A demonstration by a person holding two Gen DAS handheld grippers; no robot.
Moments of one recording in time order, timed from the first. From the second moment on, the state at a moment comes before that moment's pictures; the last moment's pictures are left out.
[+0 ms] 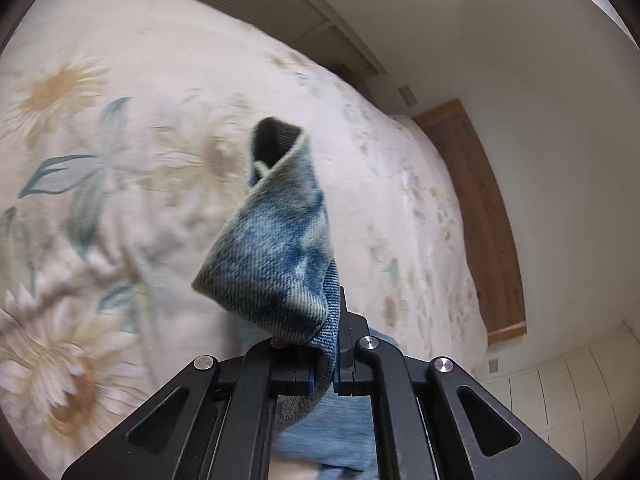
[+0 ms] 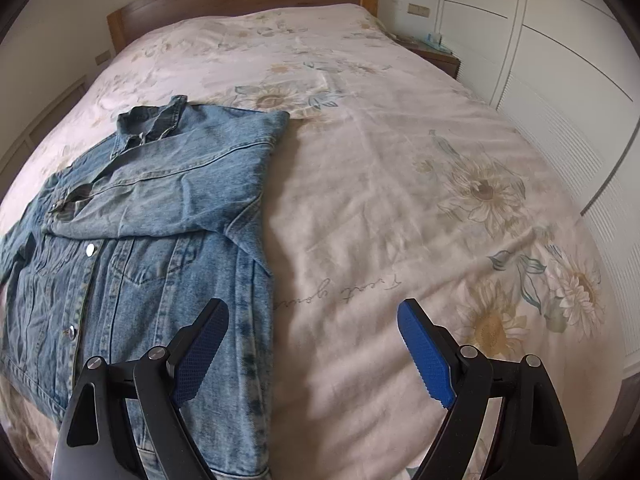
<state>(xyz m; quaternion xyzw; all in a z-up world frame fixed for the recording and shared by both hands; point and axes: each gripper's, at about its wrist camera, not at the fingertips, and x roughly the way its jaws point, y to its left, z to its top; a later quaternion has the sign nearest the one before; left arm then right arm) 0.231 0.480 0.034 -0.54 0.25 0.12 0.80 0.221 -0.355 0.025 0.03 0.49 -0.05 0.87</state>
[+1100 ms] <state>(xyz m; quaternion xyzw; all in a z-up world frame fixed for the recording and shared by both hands) 0.430 0.011 0.051 -0.32 0.40 -0.19 0.83 0.157 -0.495 -0.001 0.11 0.48 -0.12 0.86</state>
